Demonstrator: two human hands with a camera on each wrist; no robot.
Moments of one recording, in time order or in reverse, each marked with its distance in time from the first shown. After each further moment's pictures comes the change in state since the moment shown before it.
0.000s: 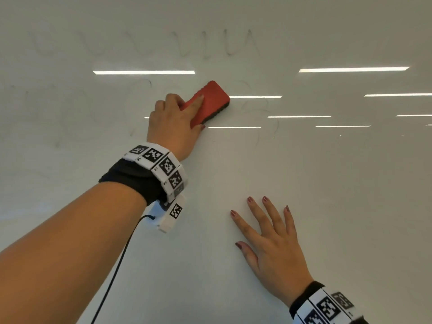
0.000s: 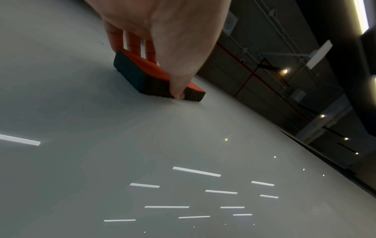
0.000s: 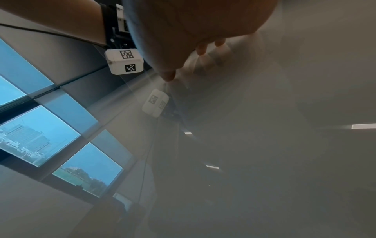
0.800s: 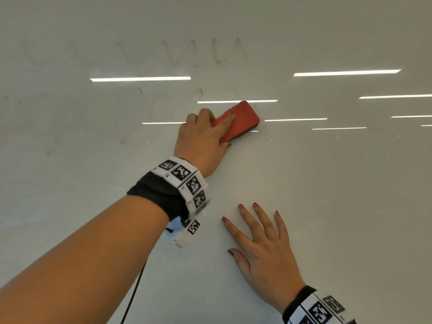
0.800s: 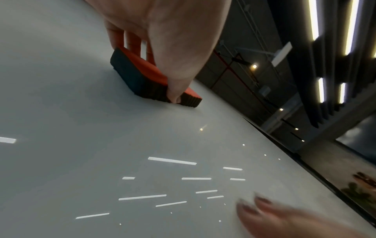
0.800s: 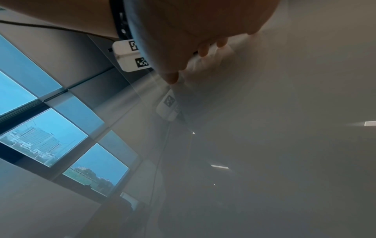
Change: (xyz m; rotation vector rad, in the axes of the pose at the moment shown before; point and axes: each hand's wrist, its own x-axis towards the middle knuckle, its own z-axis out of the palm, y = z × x) left_hand -0.006 0.063 0.008 0.048 -0.053 0.167; right_hand -0.002 0.001 -0.004 0.012 -0.044 -0.002
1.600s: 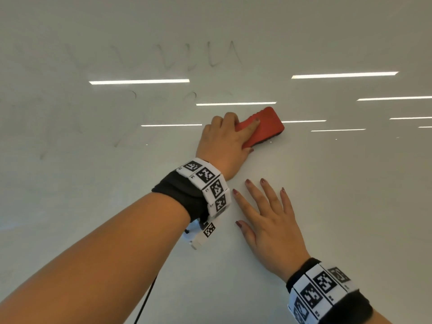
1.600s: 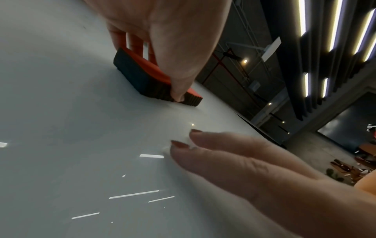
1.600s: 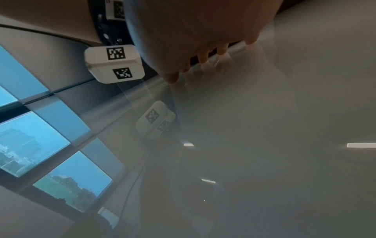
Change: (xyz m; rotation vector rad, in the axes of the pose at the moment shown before) left_hand 0.018 0.045 0.010 -0.013 0.016 0.121; right_hand 0.036 0.036 -0.017 -0.019 0.056 0.046
